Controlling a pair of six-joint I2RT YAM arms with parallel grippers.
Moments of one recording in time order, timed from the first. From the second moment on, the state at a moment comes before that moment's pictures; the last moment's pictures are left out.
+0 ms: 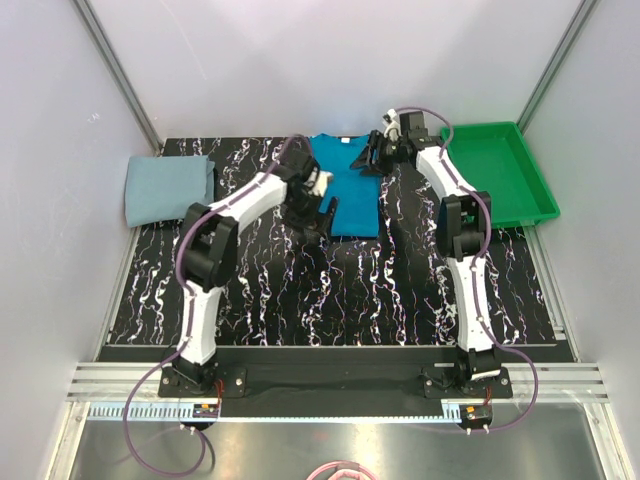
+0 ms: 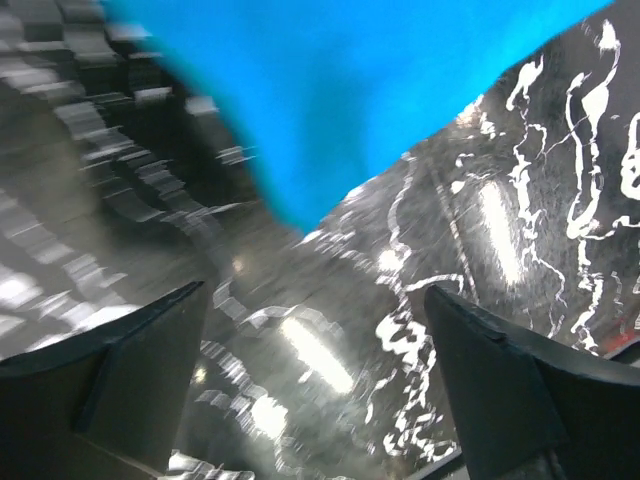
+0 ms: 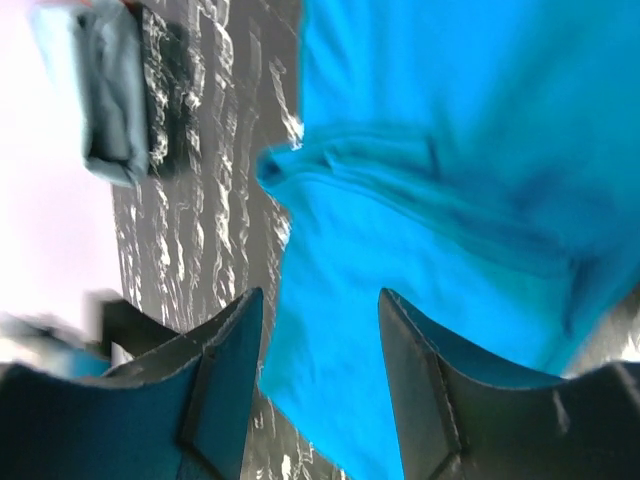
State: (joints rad) left arm -0.50 2.15 1.75 -0.83 0.31 -0.12; right arm 0.19 2.56 2.35 -0.54 -0.69 0.51
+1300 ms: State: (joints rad) left arm -0.49 2.36 1.96 -0.79 0.59 -0.16; right arm 0.10 2.19 1.71 -0.52 -0.83 0.47
